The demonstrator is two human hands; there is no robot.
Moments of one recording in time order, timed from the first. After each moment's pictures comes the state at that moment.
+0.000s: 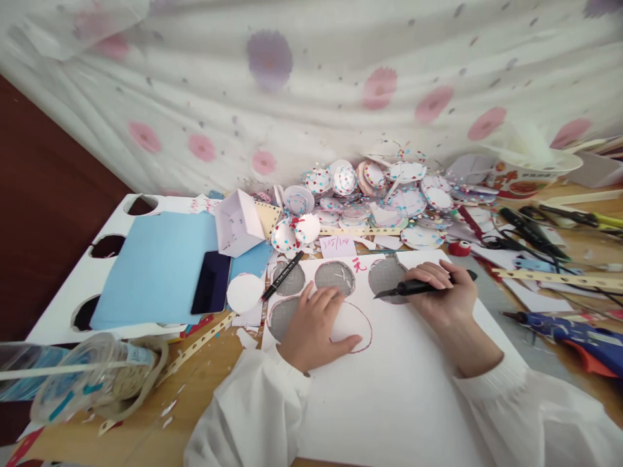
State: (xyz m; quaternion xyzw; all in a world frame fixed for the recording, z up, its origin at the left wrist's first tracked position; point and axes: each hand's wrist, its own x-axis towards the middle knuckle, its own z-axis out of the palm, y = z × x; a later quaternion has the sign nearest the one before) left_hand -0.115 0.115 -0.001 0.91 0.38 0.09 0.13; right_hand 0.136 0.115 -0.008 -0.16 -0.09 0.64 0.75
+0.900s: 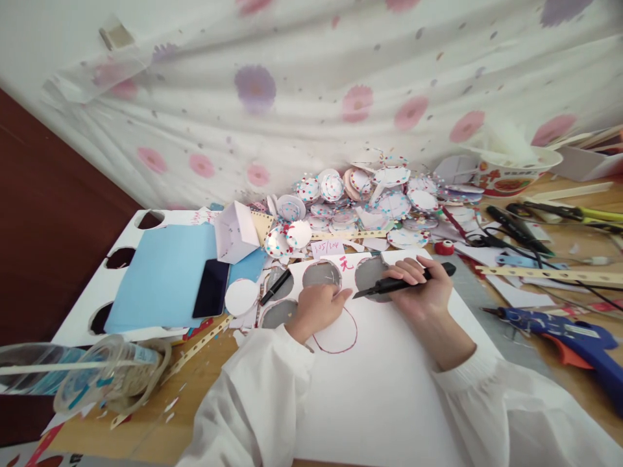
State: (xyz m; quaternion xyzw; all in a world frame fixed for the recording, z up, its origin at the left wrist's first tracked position) left_hand -0.059 0.147 0.014 0.82 0.53 0.01 0.20; right_hand 0.137 0.117 -0.002 -0.11 -0.04 0.66 0.74
